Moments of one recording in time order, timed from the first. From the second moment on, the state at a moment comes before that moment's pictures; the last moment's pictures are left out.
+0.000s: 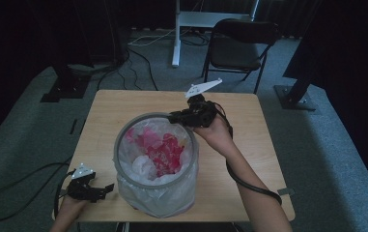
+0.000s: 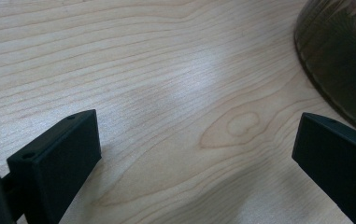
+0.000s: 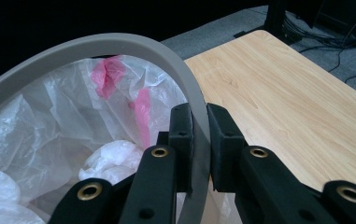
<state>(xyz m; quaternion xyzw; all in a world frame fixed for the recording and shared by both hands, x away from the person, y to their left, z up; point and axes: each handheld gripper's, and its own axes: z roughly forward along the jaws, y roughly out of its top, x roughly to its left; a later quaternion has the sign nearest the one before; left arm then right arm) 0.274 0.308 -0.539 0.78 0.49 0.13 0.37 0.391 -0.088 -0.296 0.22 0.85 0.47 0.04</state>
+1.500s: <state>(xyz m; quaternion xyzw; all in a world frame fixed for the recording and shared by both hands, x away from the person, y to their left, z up) 0.274 0.307 -0.539 0.78 0.48 0.13 0.37 0.378 -0.147 -0.250 0.27 0.78 0.56 0.05</state>
